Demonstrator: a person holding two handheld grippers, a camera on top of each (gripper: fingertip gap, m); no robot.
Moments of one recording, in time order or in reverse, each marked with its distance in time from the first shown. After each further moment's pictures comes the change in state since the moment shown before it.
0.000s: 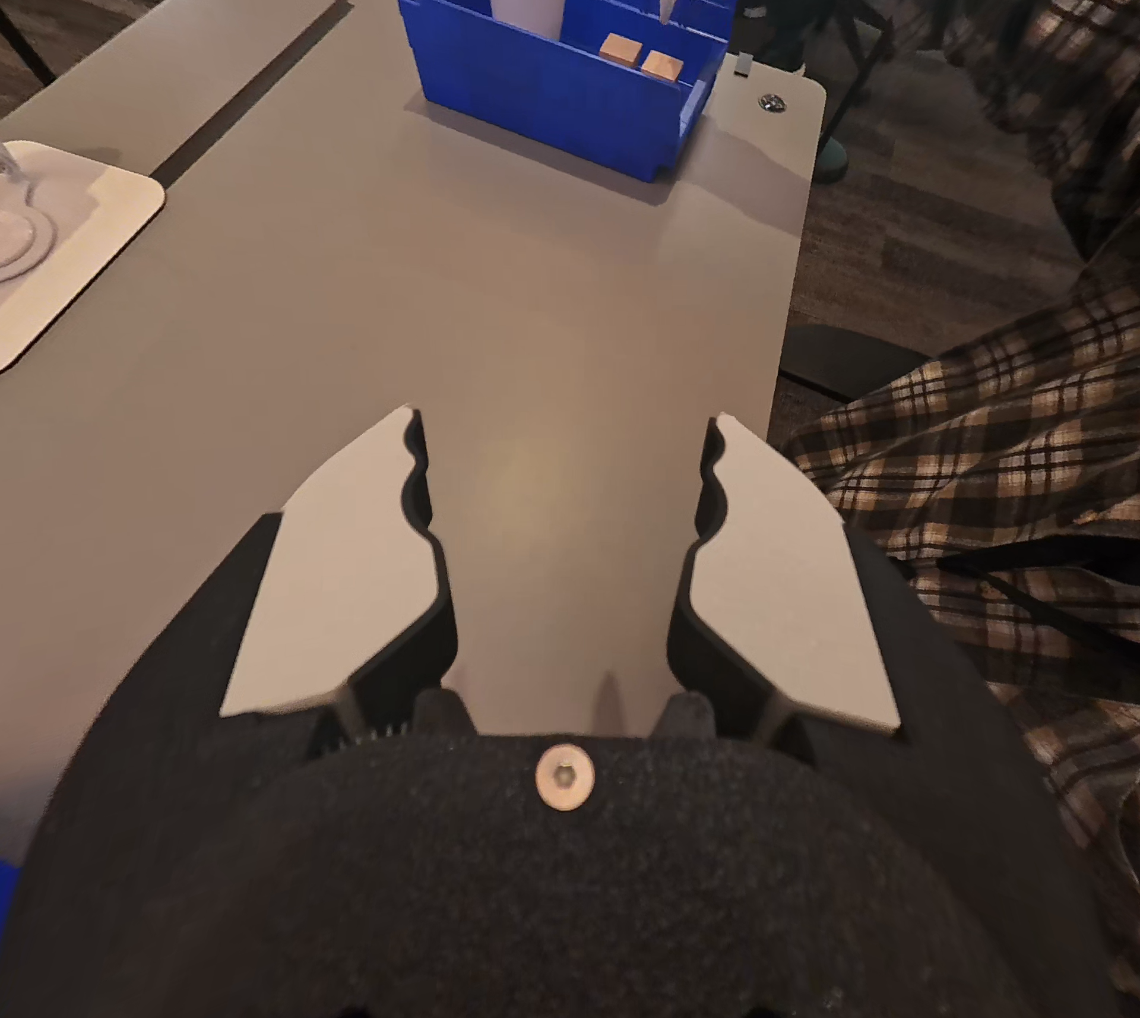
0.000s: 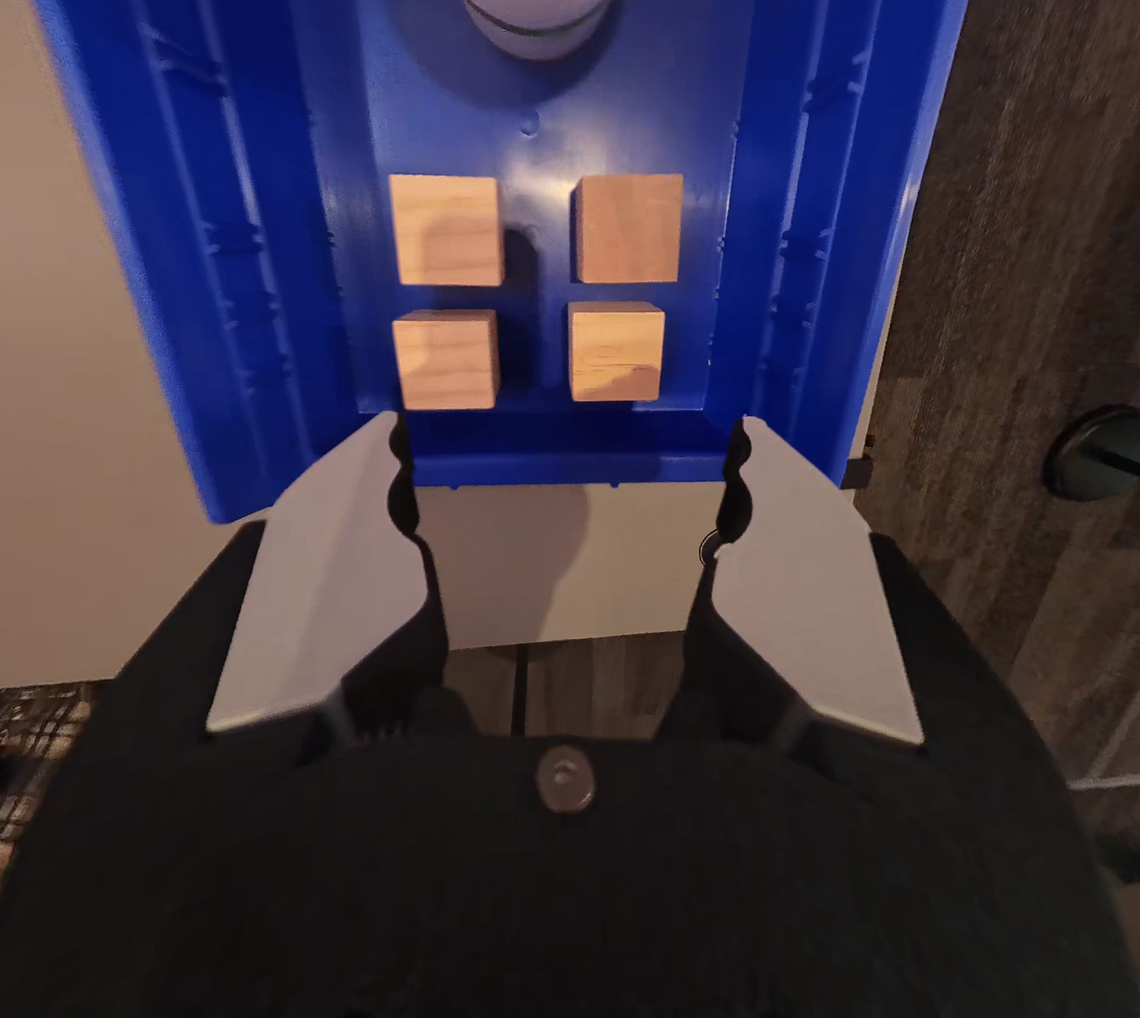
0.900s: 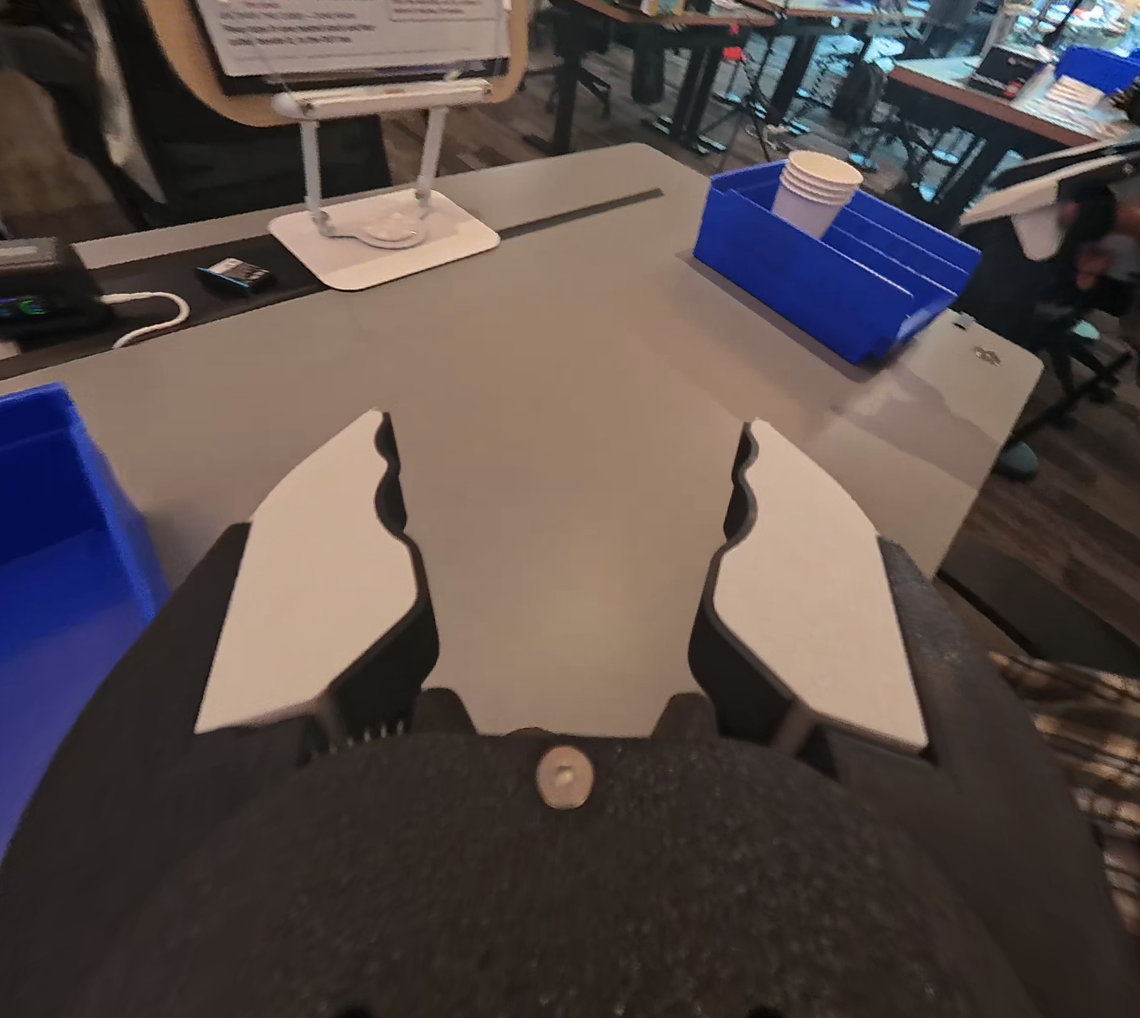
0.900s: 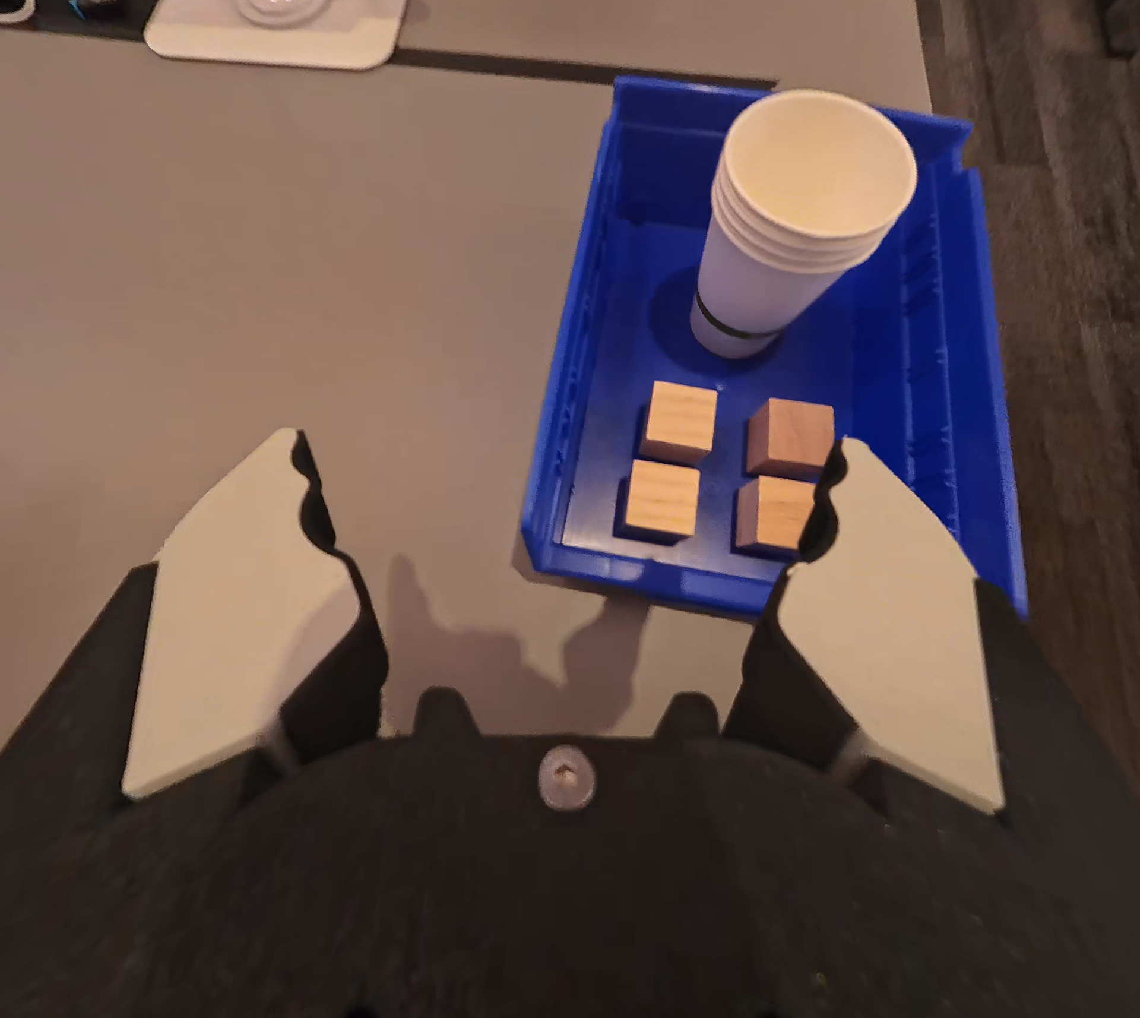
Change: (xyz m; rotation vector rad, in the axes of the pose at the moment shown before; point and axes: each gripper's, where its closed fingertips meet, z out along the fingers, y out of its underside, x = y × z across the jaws) left arm -0.070 0.043 -0.075 0.345 -0.420 -0.267; right arm -0.098 -0.005 -0.076 0.711 -0.133 -0.117
